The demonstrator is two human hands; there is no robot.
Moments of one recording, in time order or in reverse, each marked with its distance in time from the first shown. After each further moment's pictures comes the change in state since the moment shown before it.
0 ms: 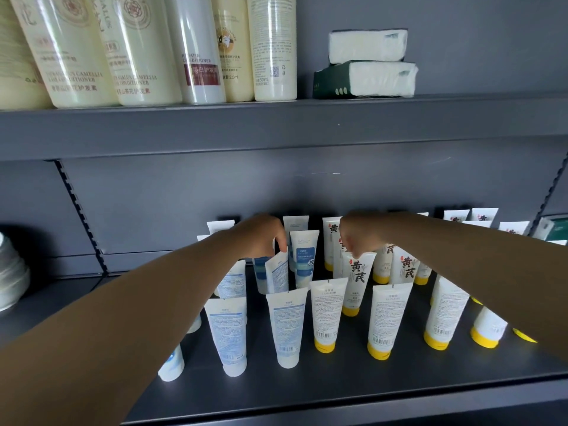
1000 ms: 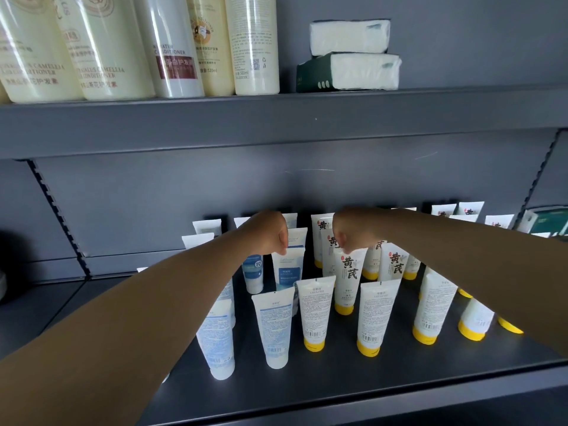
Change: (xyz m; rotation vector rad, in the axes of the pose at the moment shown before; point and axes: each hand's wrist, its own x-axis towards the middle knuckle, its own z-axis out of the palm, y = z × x) left_hand 0.030 0.019 0.012 -0.177 0.041 -0.066; right_hand -0.007 0.012 0.003 0.013 0.043 -0.011
